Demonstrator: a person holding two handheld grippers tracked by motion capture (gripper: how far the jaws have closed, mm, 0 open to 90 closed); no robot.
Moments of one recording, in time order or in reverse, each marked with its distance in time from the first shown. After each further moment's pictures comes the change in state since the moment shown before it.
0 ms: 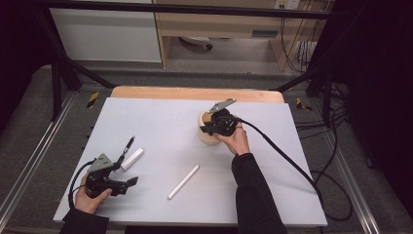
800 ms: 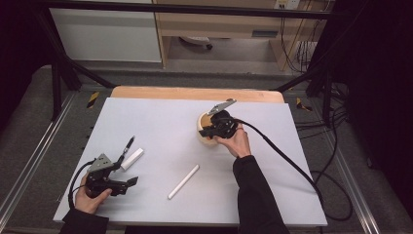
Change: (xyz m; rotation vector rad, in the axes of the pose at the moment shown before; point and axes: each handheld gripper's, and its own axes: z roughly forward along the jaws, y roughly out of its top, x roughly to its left) left arm 0.000 0.000 0.000 -0.004 -0.001 -0.002; right arm 0.011 0.002 -0.011 0.033 0.084 0.025
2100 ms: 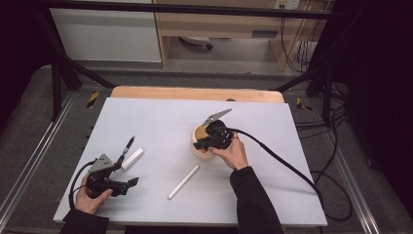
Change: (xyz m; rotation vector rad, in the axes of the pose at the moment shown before) left arm -0.002 0.000 0.001 0.006 -0.003 0.006; right arm 0.035 -0.009 0.001 0.050 0.089 0.061
